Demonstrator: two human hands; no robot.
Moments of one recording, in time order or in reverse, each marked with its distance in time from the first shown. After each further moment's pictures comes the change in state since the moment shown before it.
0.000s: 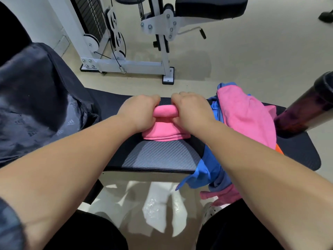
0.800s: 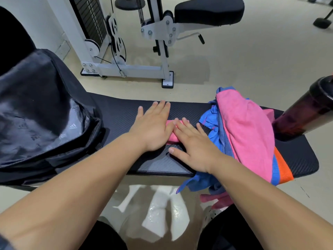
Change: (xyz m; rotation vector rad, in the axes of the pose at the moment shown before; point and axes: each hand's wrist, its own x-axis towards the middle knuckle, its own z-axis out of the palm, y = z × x) left_hand -0.018 0.033 0.017 -0.156 -0.136 -0.035; right_hand -0.076 0.002 0.039 0.277 -0.264 -0.070
